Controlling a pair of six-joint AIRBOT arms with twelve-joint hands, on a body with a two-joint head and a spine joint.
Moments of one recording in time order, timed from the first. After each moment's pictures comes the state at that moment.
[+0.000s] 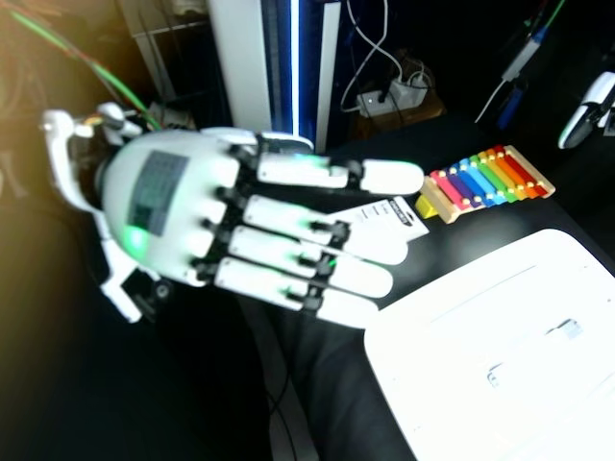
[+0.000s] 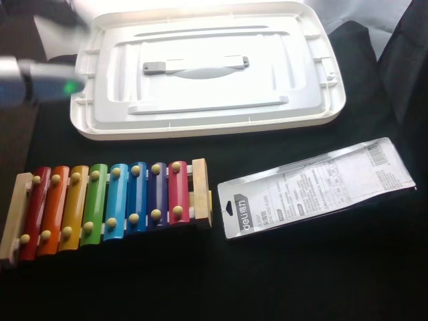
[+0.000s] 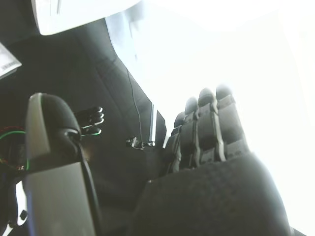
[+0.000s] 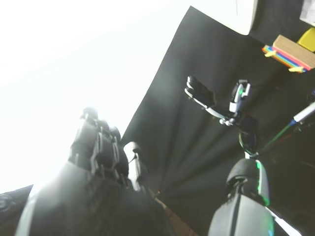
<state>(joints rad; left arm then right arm) 0.79 -0.78 1.18 0.09 -0.88 0.74 -0.94 -0.83 1.34 -0.17 1.24 -0.09</state>
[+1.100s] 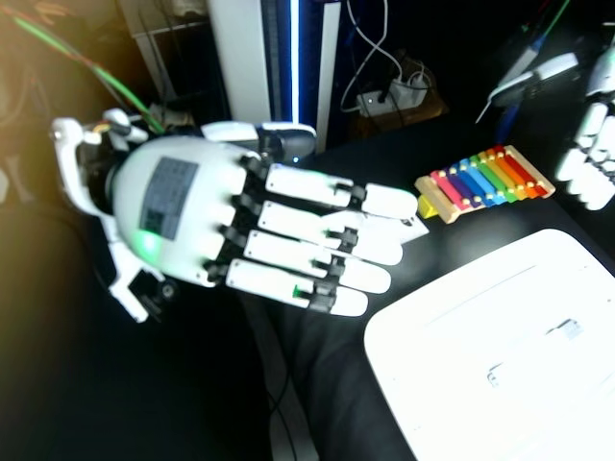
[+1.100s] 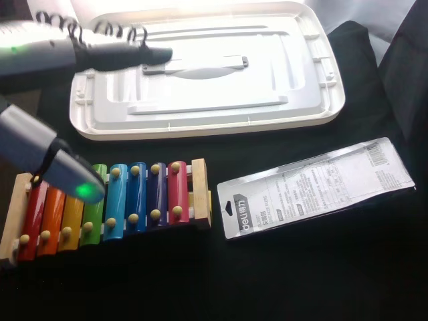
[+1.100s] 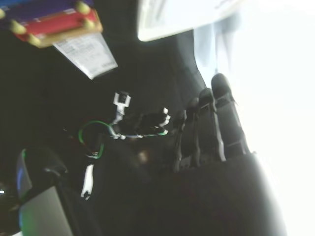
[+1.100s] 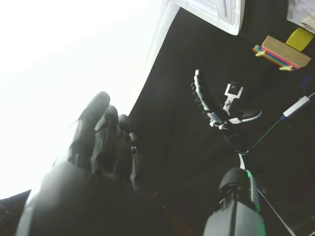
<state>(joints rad) 0.49 -0.78 1.18 1.12 -0.64 -0.01 -0.94 -0.84 1.35 -0.19 1.23 -0.07</state>
